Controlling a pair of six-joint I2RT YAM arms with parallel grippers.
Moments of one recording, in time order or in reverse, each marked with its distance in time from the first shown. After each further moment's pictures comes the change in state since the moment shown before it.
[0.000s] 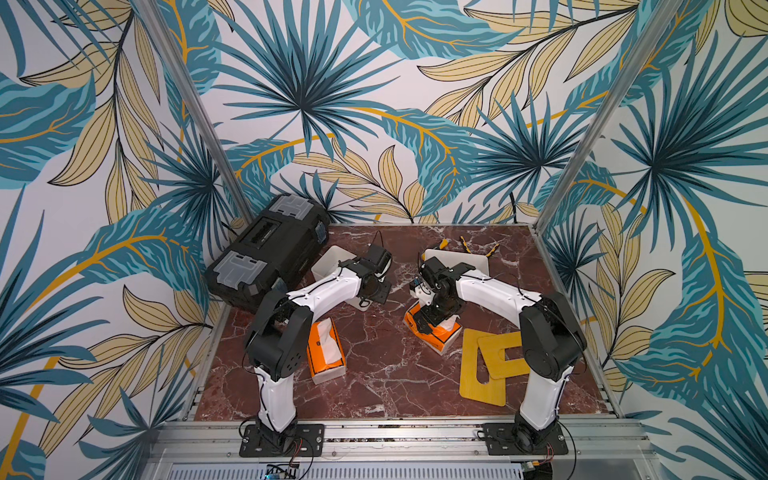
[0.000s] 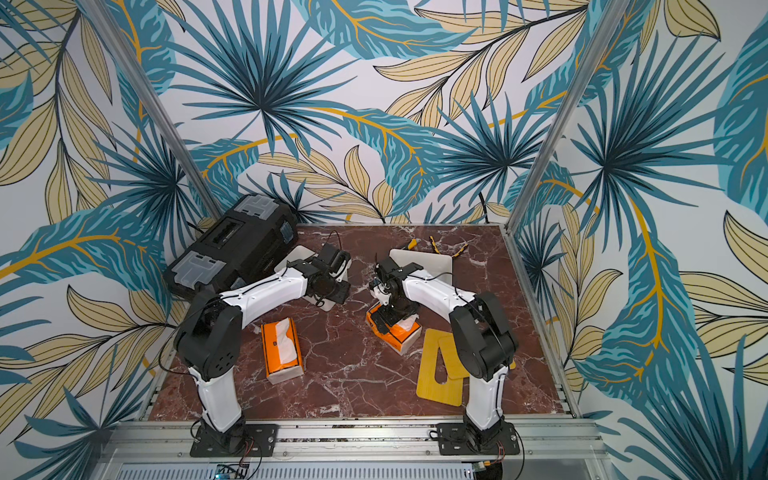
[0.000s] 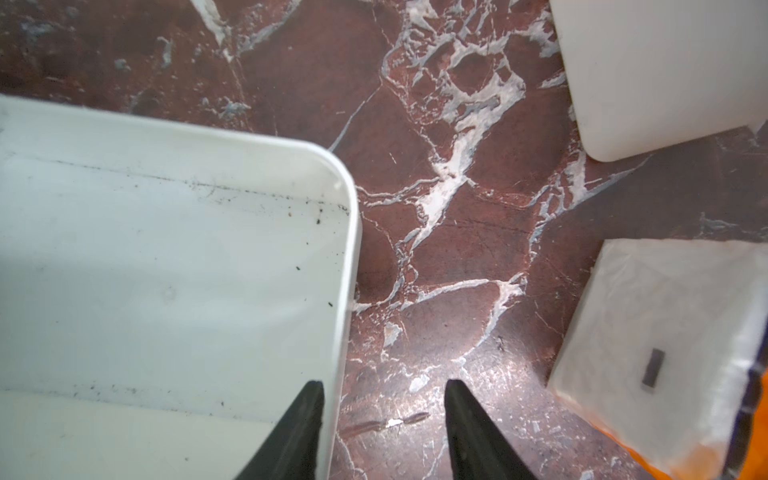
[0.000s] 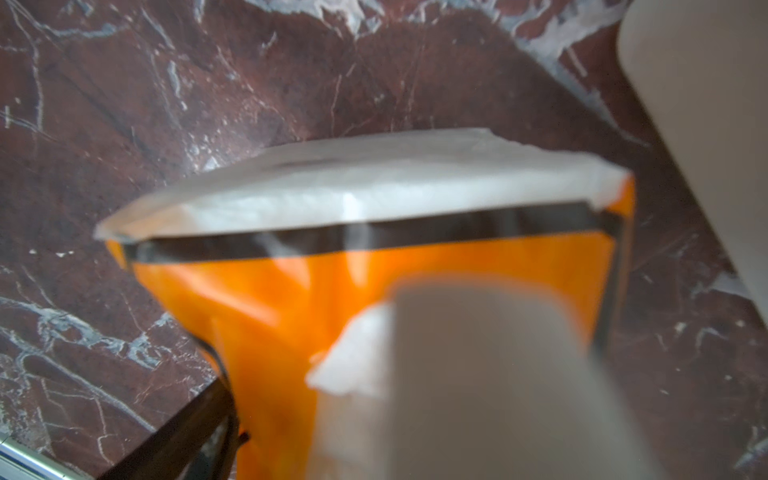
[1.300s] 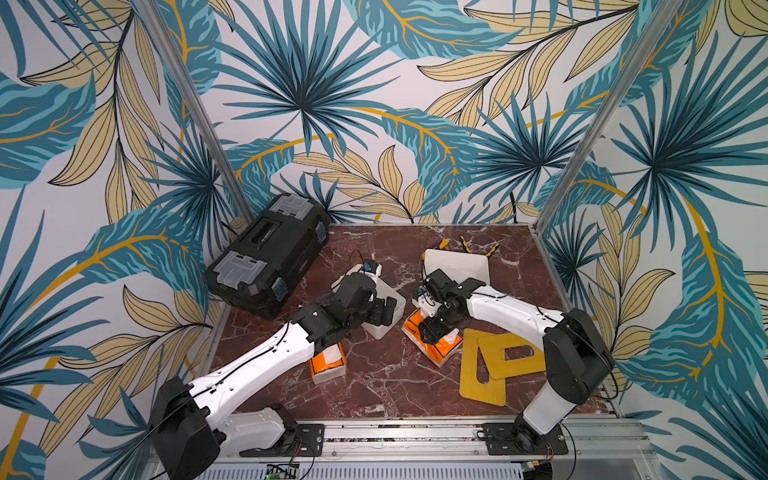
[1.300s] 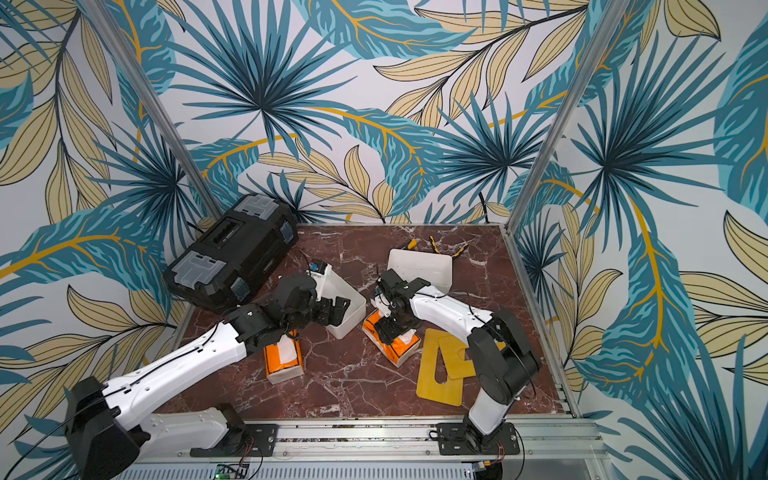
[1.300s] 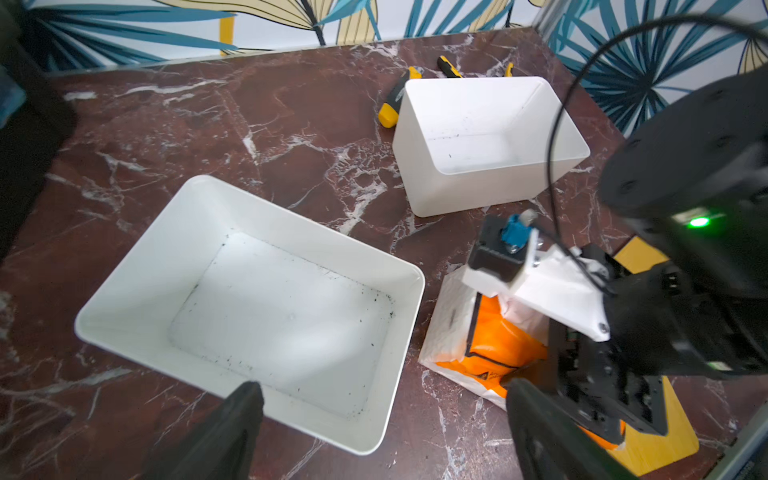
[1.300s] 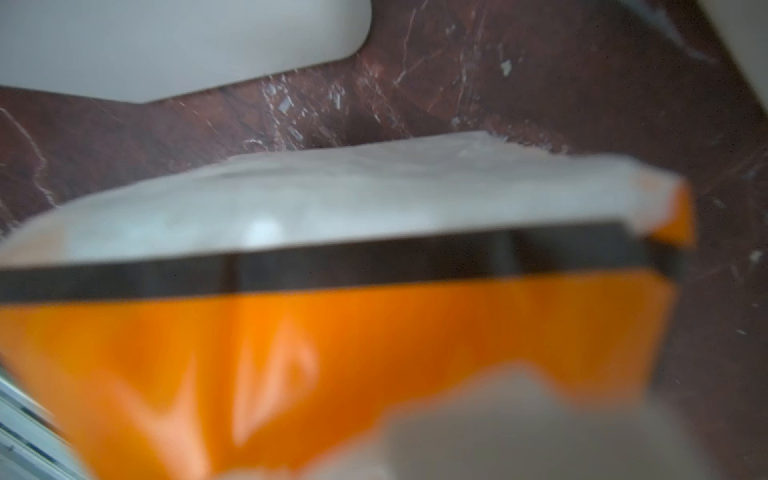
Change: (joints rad) left arm -0.180 -0.708 -0.459 0.204 -0.135 -0.203; right arm 0.063 -0.218 -0.180 0.080 -0.009 0.098
